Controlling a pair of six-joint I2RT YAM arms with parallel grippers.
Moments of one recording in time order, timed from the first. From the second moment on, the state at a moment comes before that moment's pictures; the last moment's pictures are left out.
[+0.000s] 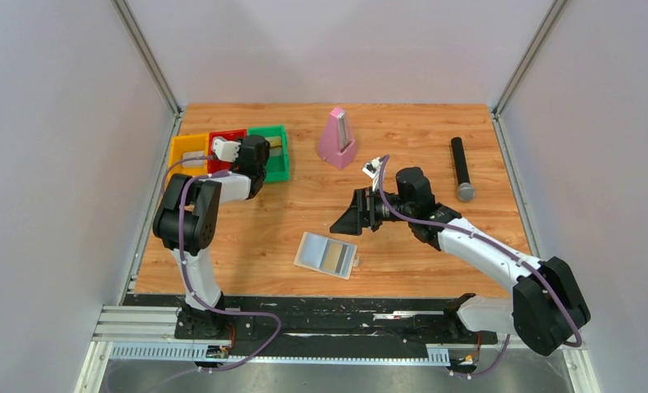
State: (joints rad) left arm -0.26 1.91 1.02 0.45 -0.53 -1.33; right arm 0.57 1.25 0.73 0.09 -0.76 0.61
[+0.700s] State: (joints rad) left arm -0.26 1.83 1.06 0.26 -0.48 -1.22; right arm 0.57 1.24 0.73 0.09 -0.76 0.64
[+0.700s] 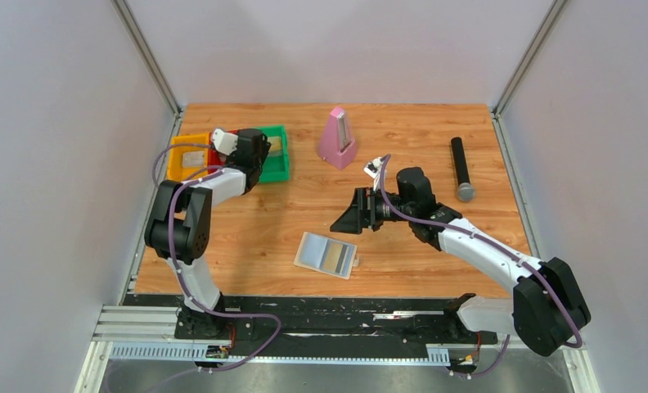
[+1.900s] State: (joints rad) left arm -0.44 1.21 0.71 -0.35 0.51 -0.63; right arm 0.76 1.33 0.67 -0.17 -0.33 1.04
